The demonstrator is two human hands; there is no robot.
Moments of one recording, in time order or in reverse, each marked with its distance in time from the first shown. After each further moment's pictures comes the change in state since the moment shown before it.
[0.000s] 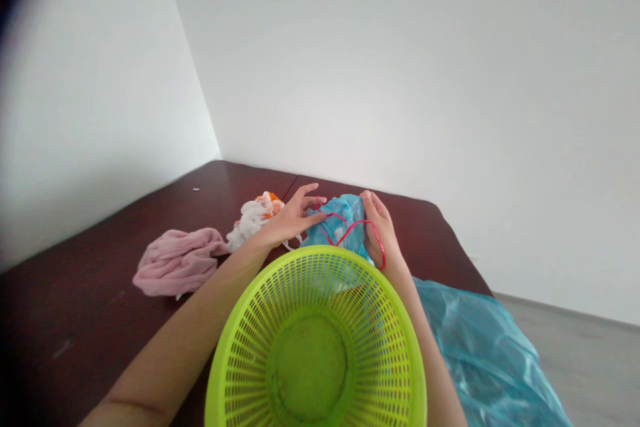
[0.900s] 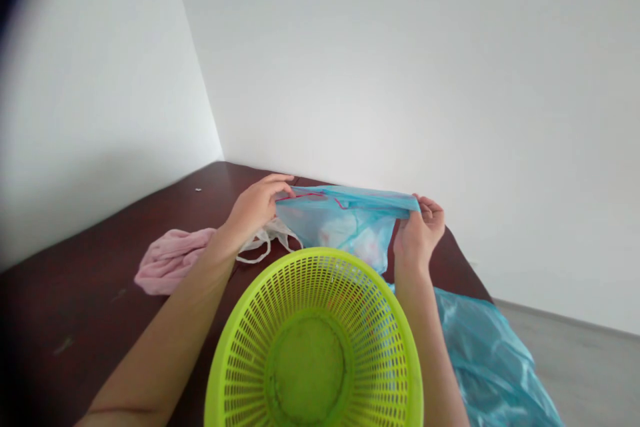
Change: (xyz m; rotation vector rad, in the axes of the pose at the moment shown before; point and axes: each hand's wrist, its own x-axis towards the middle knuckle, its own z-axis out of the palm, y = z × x) left_hand -0.013 0.057 -0.076 0.742 0.183 0.319; right_hand 0.044 0.014 -0.063 0.339 0.631 -0.490
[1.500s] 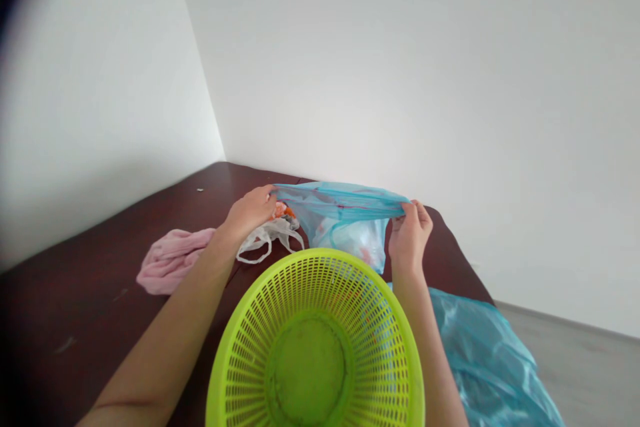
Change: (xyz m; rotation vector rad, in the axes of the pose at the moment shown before) left_hand -0.002 -0.015 0.000 0.469 -0.214 -0.490; right_hand -0.016 -0.007 0.010 -0.044 -0.179 0.100
